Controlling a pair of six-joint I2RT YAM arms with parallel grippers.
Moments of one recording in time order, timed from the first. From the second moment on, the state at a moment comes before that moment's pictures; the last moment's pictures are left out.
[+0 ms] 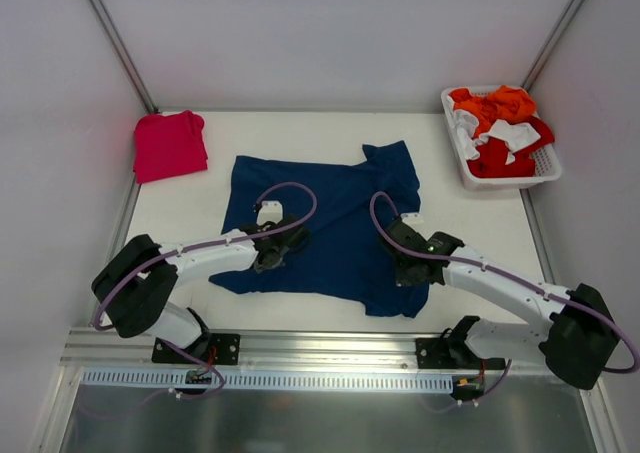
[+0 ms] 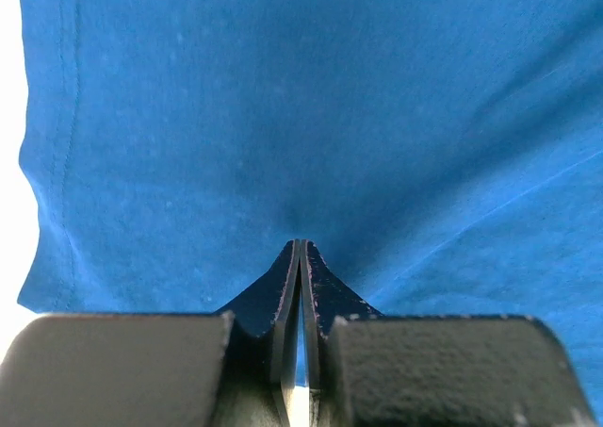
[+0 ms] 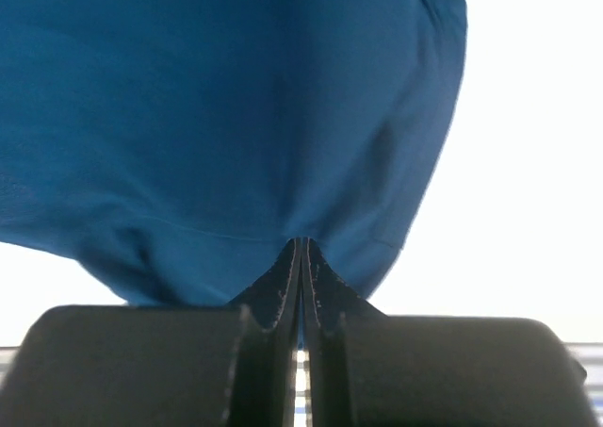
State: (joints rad) left arm -0.84 1.47 0.78 -0.60 -0.56 -0.81; right arm 0.84 1.17 0.76 -0.87 0.34 0.68
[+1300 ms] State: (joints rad) left arm -0.82 1.40 0.64 -0.48 -0.55 -0.91; right arm 0.86 1.38 0.73 -0.96 0.43 0.78
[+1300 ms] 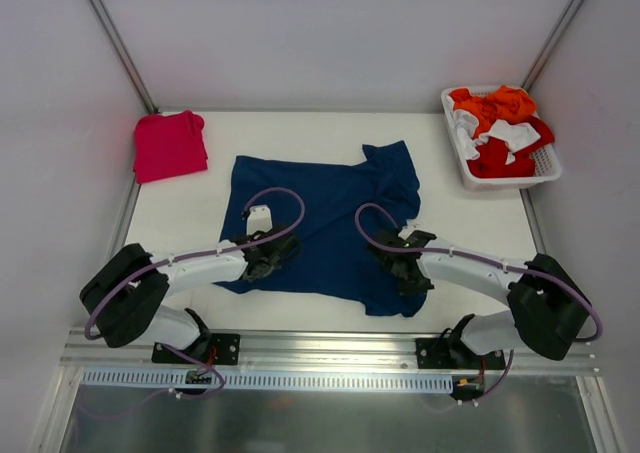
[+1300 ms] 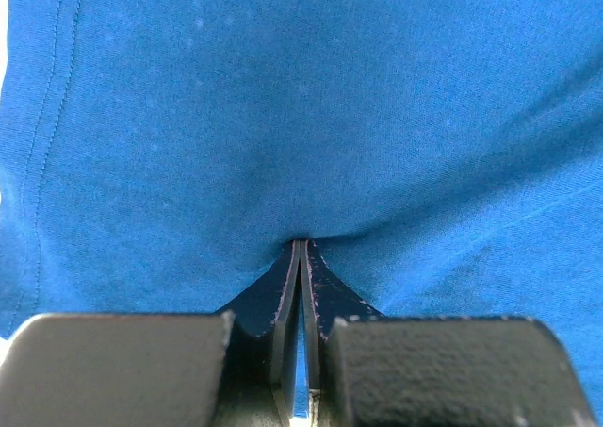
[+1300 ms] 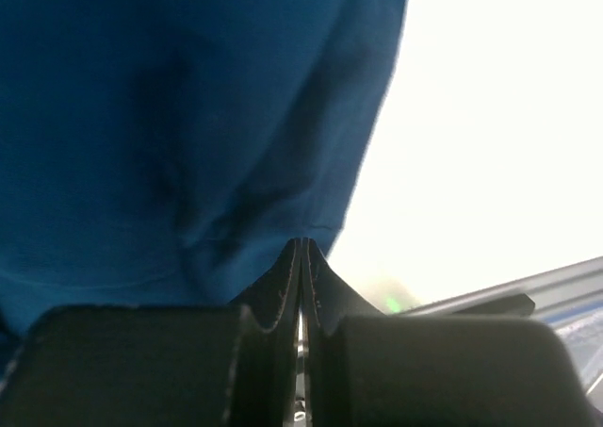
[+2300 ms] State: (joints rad) left arm -0.82 1.32 0.58 -0.46 -0.51 -0.93; right arm 0.90 1.42 0.74 -0.90 0.36 0.81
